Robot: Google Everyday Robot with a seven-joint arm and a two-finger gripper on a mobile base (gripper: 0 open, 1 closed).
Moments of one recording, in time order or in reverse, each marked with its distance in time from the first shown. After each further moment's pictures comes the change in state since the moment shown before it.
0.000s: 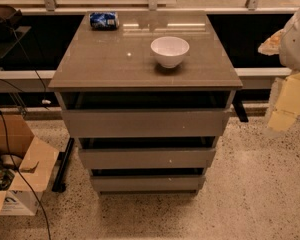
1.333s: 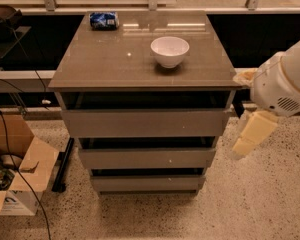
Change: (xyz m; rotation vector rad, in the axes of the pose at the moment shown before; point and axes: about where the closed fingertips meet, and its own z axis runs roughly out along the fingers) arm -0.017 0.018 0.076 -0.018 -0.199 0.041
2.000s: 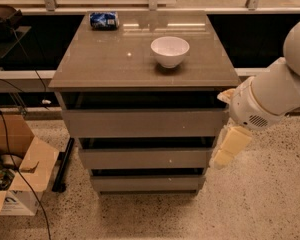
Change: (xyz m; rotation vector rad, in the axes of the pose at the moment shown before) arm 0.005 0.007 0.065 -0.058 -0.005 0.029
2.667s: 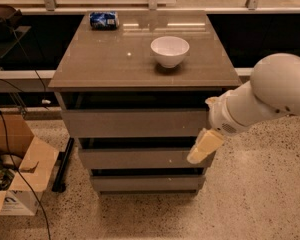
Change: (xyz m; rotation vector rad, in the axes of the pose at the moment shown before) arm -0.004 -0.029 0.071 0.081 -0.059 0.077
